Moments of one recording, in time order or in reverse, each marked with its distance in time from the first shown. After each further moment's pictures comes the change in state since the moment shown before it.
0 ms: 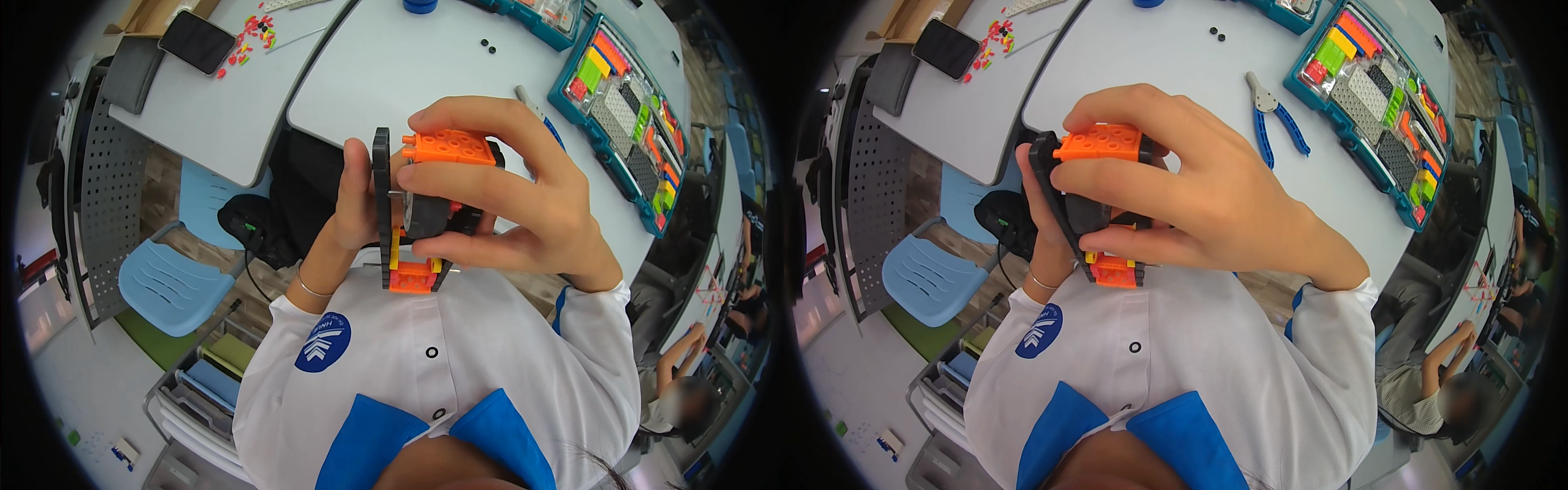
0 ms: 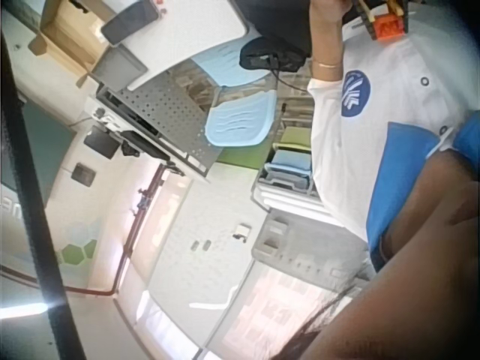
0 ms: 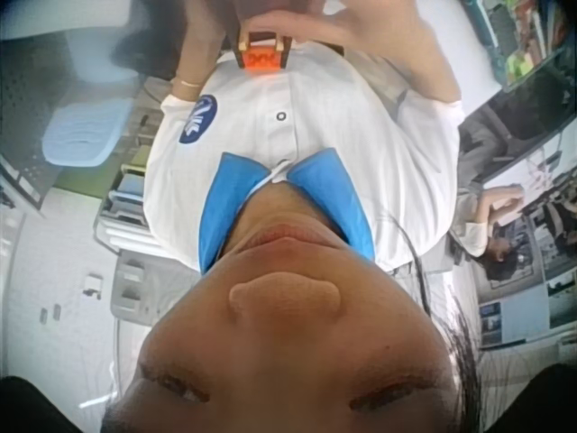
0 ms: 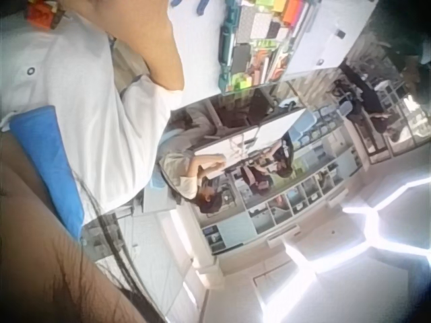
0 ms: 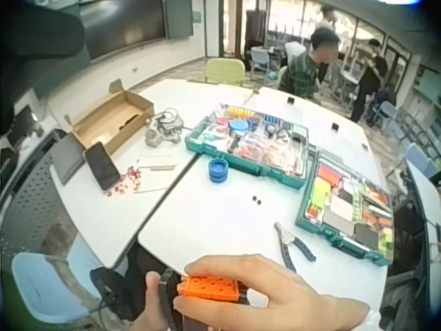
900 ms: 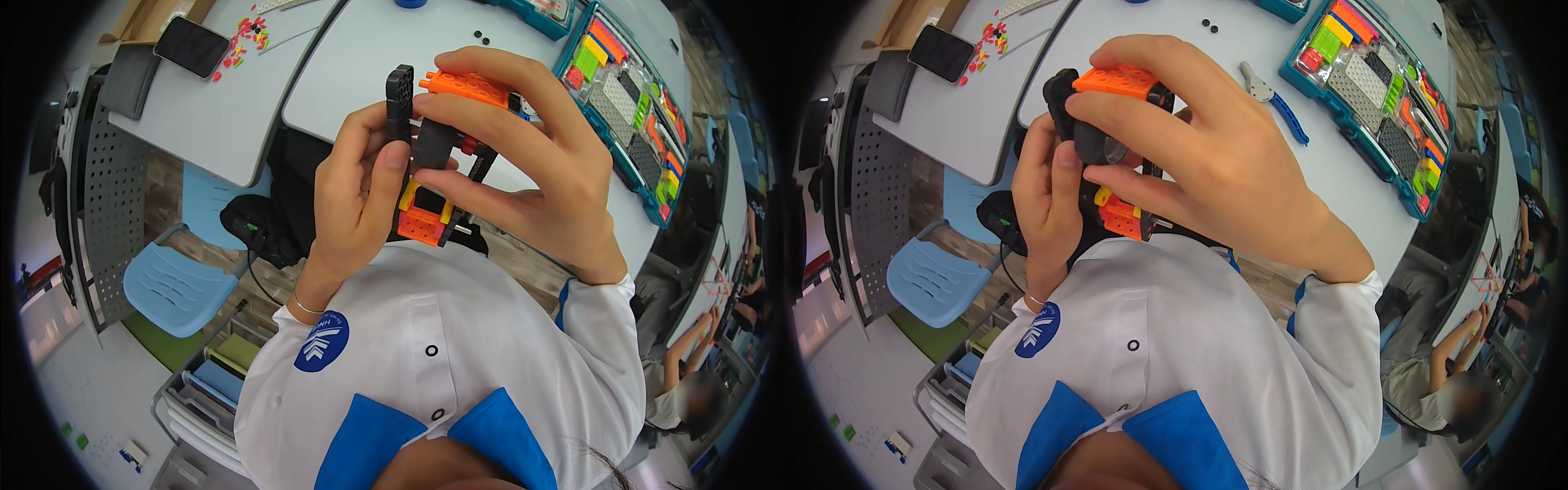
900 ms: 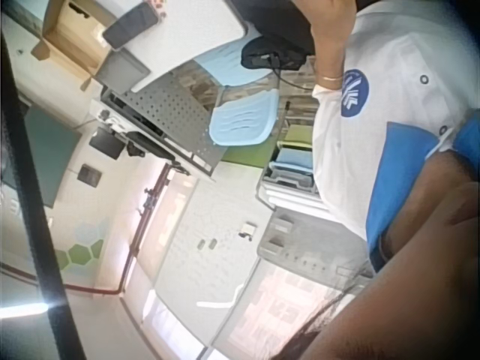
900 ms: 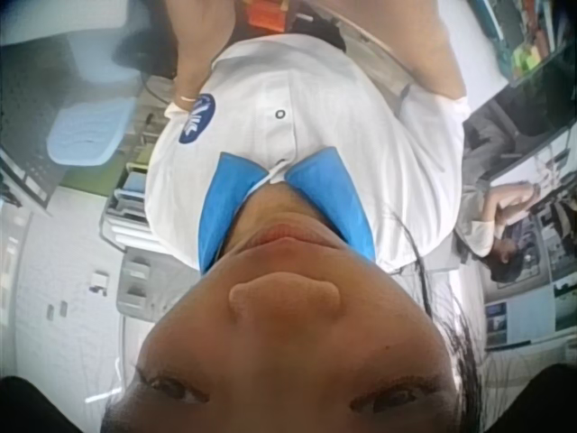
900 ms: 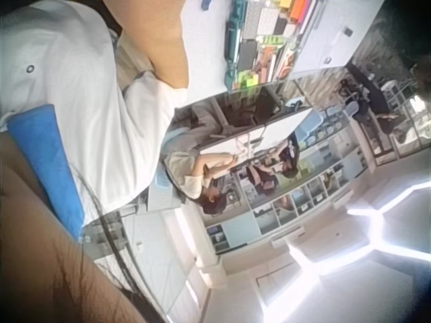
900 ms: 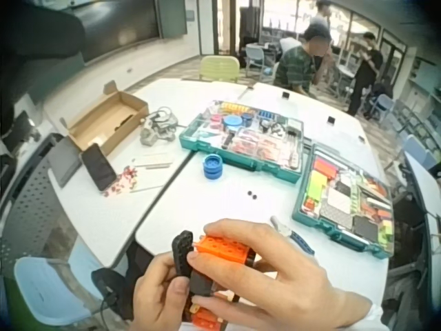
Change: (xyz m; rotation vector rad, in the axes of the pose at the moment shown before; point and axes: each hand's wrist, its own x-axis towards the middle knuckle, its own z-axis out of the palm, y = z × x) left_hand 0.010 0.014 0.038 1.025 0.232 0.401; right_hand -0.003 0.001 -0.006 -0.244 0.139 0.092
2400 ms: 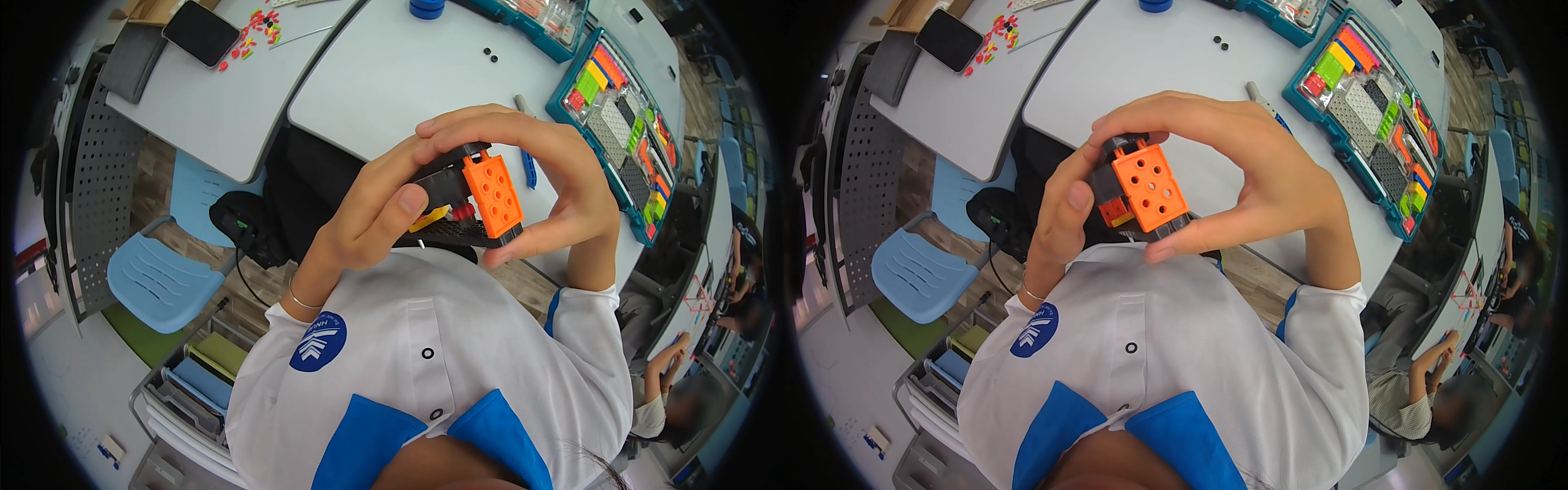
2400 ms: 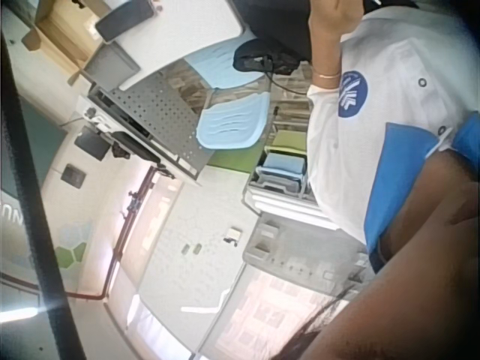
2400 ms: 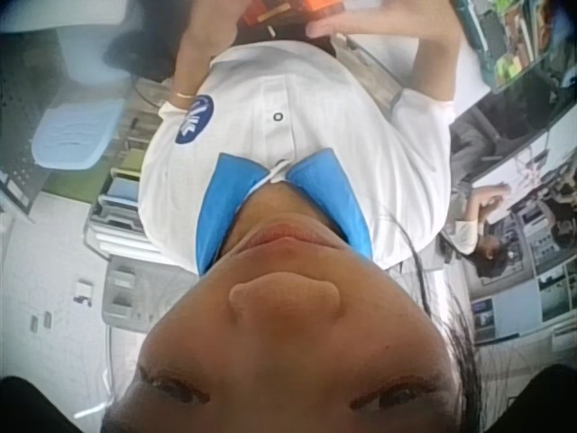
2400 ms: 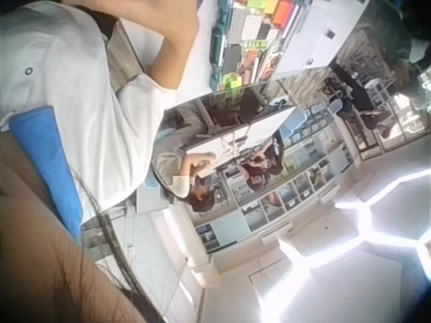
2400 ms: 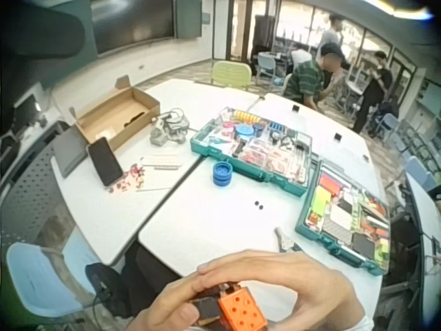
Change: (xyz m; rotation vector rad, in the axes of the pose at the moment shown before) left_hand -0.006 -0.020 -0.017 -0.146 -0.247 0.091; right_hand 0.008 0.037 -0.008 0.614 -0.424 -0.006
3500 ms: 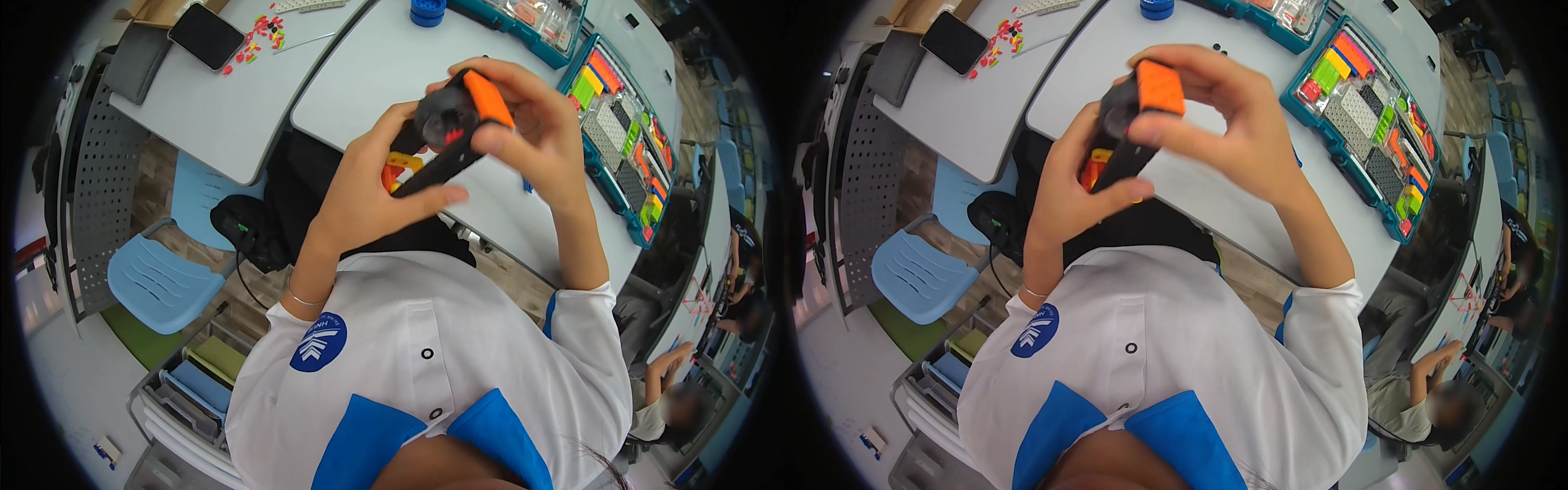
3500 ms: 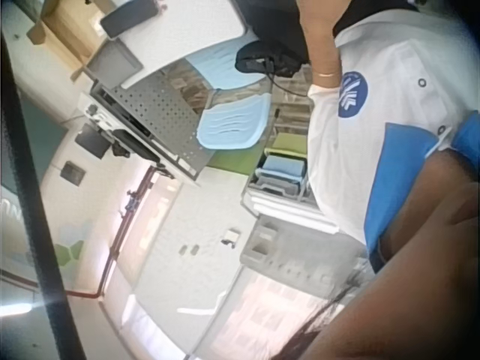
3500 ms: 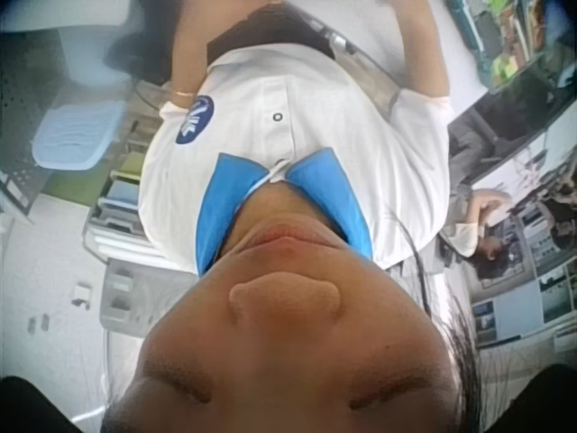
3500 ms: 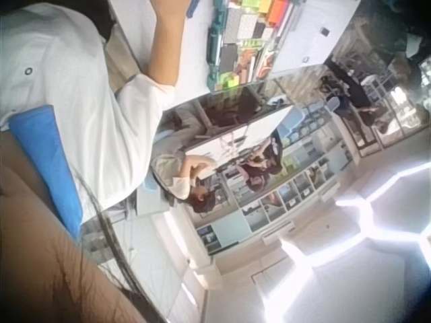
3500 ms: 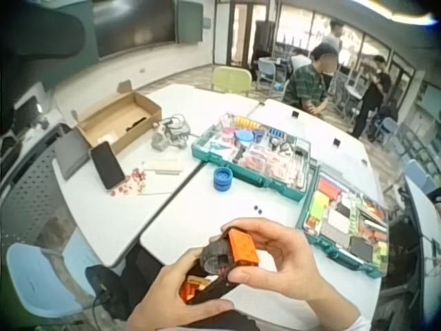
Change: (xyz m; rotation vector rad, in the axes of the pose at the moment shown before) left_hand 0.022 0.007 -0.003 0.242 0.145 -0.215; right_hand 0.003 0.023 0.014 0.262 0.428 0.188
